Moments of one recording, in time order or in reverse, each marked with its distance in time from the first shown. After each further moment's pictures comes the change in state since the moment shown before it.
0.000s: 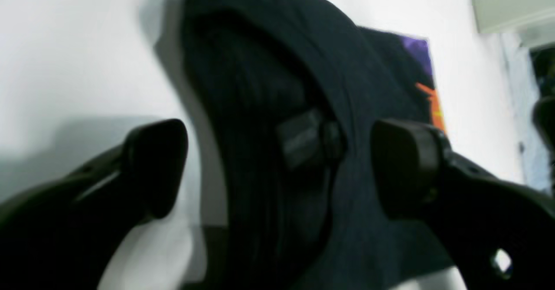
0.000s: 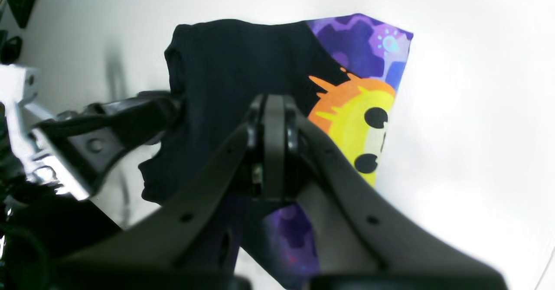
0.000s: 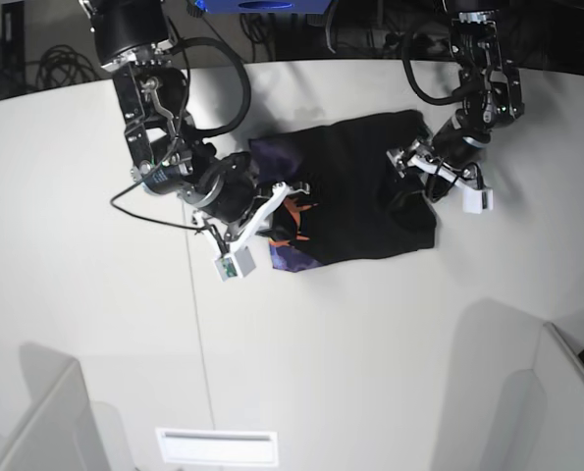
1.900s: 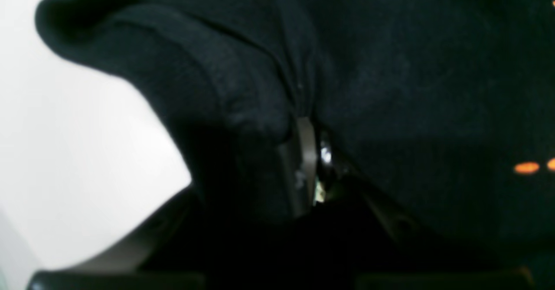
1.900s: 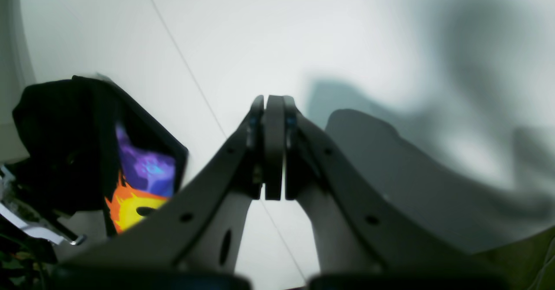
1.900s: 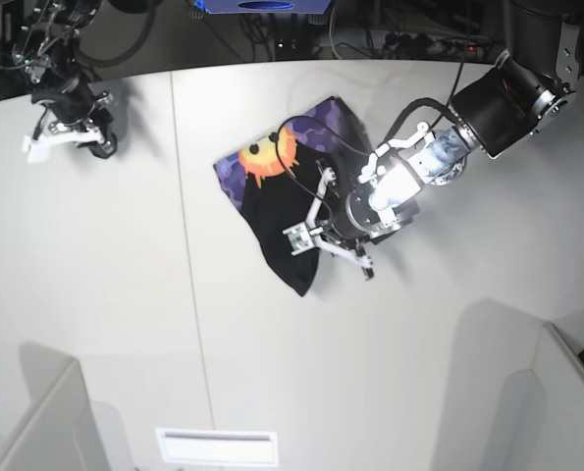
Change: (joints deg) left arm -38.4 -17.1 72.8 -5.7 34.5 1.5 3.3; right arm -24.2 -2.3 49.4 0.1 17.6 0.0 1.1
